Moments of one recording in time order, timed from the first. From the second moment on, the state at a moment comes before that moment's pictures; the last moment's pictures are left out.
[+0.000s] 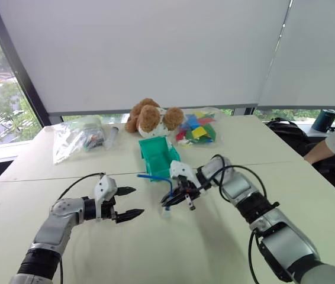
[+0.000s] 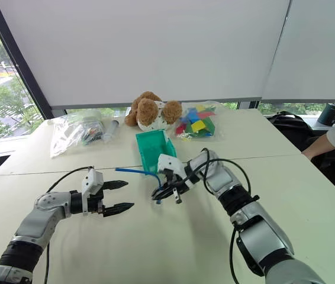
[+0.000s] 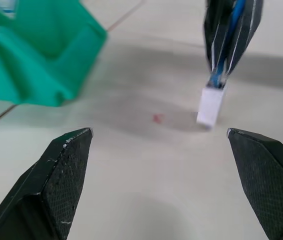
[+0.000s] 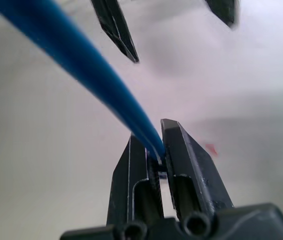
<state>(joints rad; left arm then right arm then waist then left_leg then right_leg) -0.36 0.55 0.04 0.22 -0.34 0.14 -1.13 -1.02 -0.40 0.37 0.49 0.03 0.24 1.46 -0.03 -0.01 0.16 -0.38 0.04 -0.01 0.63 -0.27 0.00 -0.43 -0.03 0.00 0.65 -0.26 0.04</state>
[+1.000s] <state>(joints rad) -0.16 0.54 0.20 -0.15 -0.49 0.33 -0.82 -1.46 -0.12 0.11 1.36 -0.10 0.11 0.72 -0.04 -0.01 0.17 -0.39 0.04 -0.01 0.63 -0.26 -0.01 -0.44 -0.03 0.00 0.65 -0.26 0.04</state>
